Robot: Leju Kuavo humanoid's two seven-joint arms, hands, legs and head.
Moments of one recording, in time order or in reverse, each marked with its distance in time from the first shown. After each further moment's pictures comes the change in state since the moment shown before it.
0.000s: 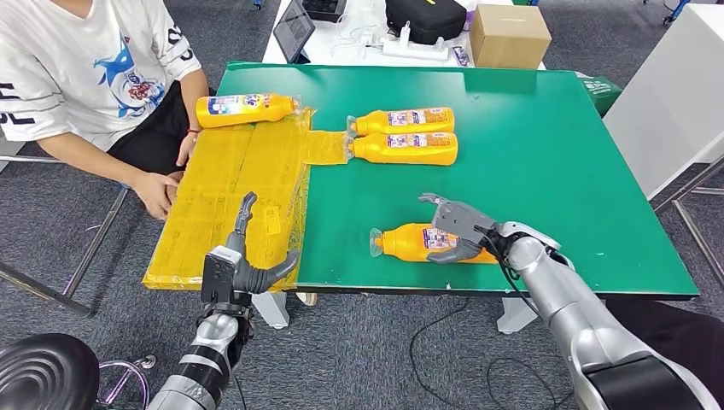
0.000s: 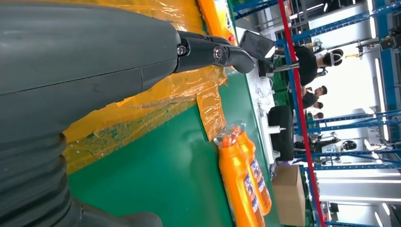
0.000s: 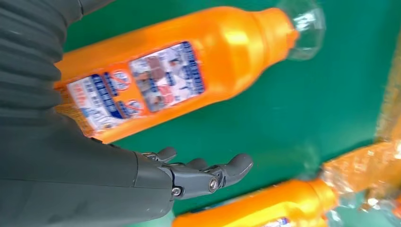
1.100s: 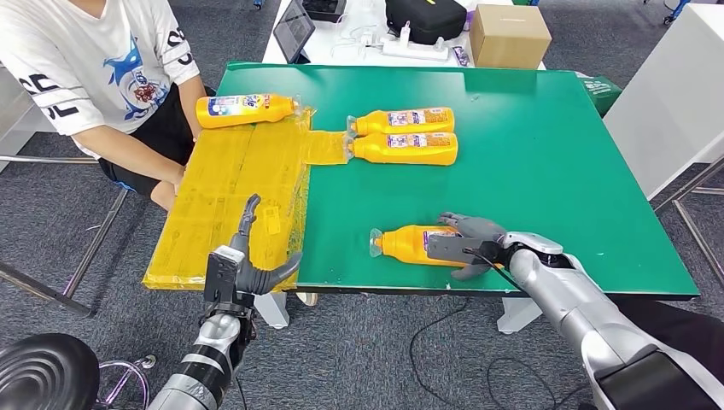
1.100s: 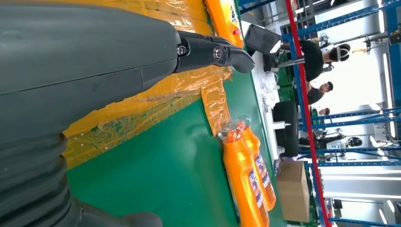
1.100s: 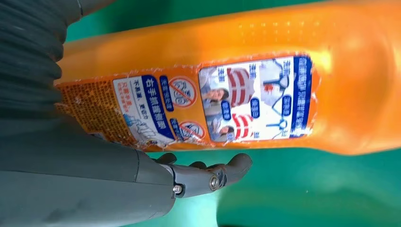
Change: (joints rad) left arm -0.010 0.000 -0.012 0.030 0.010 -0.006 0.003; right arm -0.028 -0.073 0.289 0.037 0.089 -0.146 0.146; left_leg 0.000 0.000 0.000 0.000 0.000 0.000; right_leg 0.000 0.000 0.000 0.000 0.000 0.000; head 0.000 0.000
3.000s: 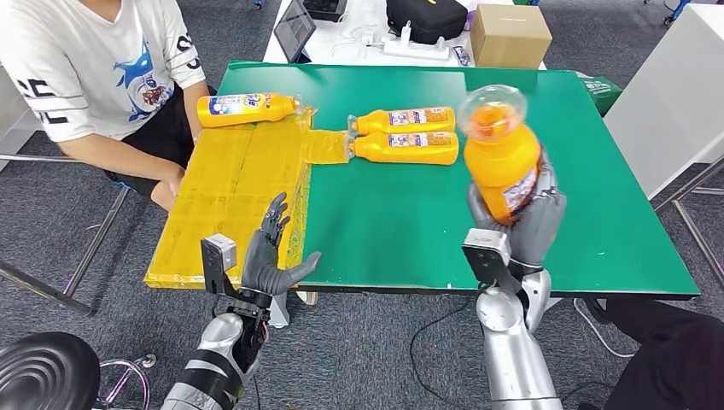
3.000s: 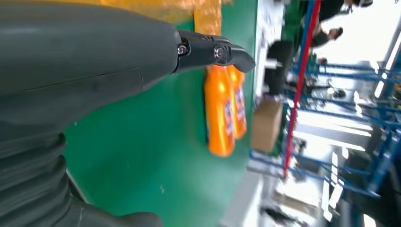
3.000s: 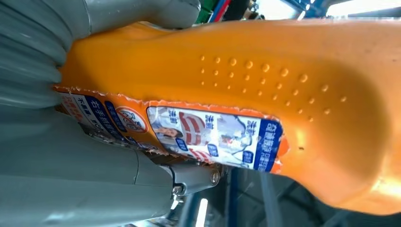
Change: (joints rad) left arm 0.058 -0.030 -0.076 -0.172 0.292 -0.326 0.189; right arm 0.481 0.443 -0.700 -0.792 0.026 -0.909 -0.329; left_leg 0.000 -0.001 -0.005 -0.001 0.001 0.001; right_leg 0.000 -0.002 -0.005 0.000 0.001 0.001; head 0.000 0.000
